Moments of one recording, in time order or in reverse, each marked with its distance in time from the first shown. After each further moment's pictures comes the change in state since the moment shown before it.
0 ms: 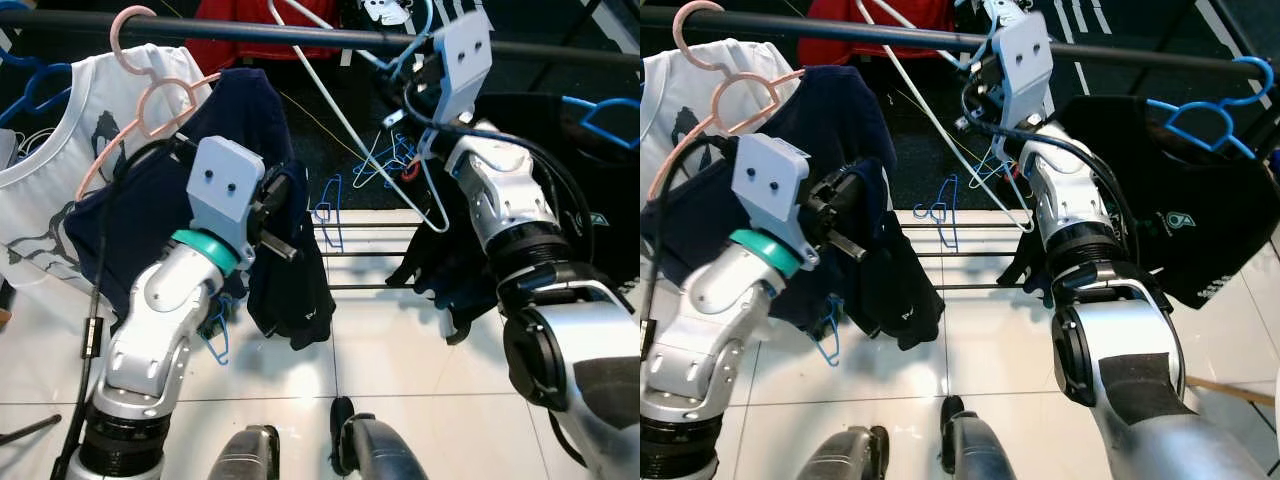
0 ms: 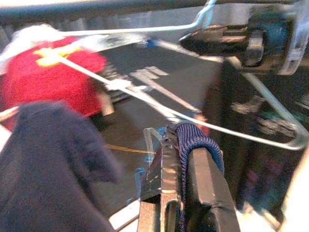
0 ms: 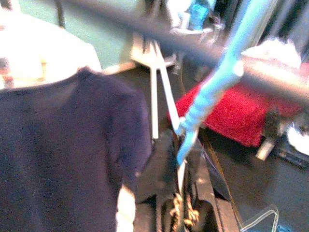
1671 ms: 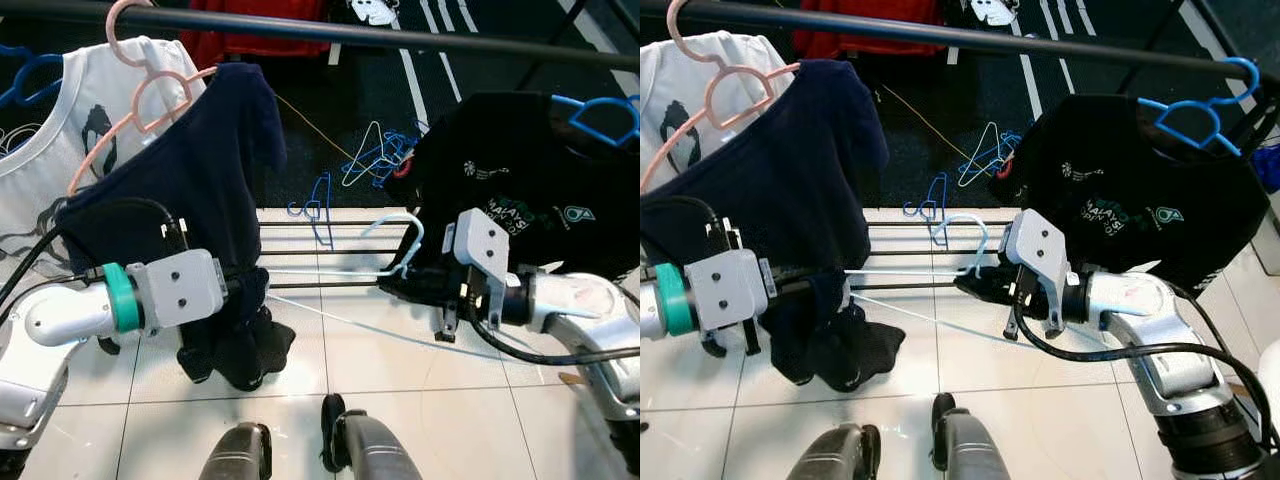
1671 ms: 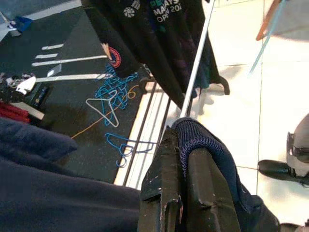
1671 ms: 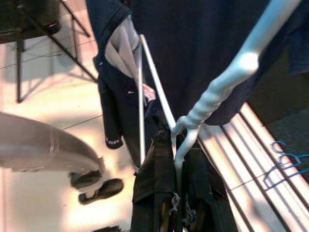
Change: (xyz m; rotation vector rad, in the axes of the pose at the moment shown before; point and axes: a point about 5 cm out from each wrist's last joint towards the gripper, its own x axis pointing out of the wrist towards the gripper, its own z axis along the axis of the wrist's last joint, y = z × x) left arm -0.062 0.026 -0.026 0.413 0.230 -0.533; right arm -0.122 0.062 -0.019 0.021 0.368 0.638
